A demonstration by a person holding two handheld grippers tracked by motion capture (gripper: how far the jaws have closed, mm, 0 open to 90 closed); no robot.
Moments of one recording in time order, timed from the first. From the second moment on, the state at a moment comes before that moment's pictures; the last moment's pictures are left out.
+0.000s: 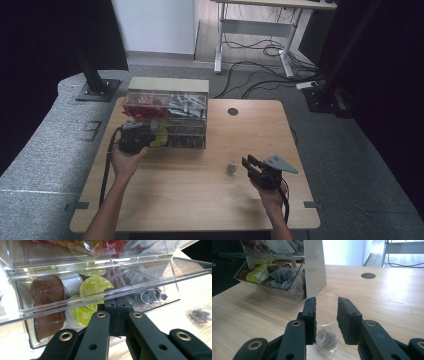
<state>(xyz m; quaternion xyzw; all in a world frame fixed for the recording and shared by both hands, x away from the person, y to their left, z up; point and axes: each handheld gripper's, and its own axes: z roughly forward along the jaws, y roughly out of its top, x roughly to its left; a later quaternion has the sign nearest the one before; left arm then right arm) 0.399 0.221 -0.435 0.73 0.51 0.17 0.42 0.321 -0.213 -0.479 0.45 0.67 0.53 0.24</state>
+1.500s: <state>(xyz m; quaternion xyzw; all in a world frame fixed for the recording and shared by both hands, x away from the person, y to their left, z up) 0.389 0.221 -0.474 0.73 0.53 0.15 0.41 0.317 -0.220 -0.492 0.46 0.69 0.52 0.22</state>
